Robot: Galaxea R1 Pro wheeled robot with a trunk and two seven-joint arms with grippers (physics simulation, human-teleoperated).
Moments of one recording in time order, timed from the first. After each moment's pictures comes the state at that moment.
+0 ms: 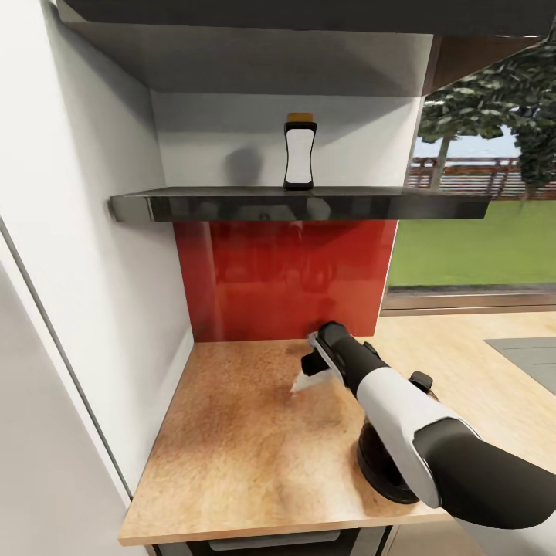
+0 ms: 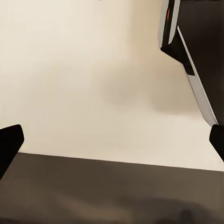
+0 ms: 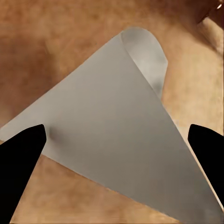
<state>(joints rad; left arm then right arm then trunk) 0.06 0.16 0.00 0.05 0.00 0.07 0.01 -1.11 0.17 0.28 -0.43 0.13 0.92 0.13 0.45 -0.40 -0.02</state>
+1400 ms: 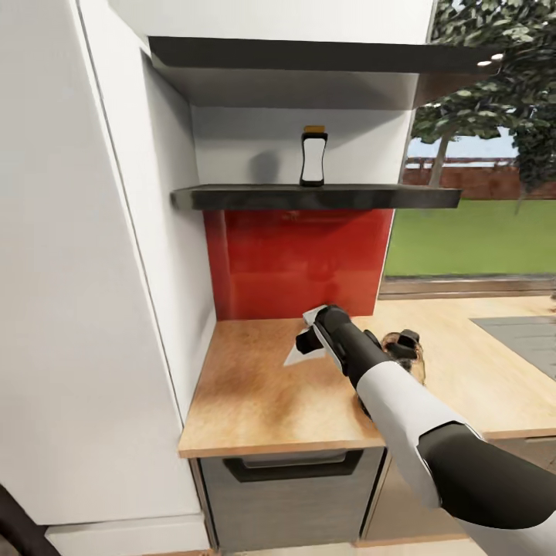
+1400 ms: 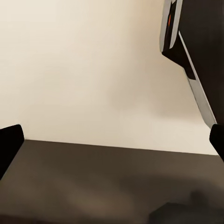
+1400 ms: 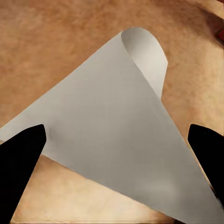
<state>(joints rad) 0.05 0.16 0.01 0.04 0.00 0.07 0.02 -1.11 0.17 0.28 -0.60 0.13 0.92 0.13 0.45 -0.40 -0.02</state>
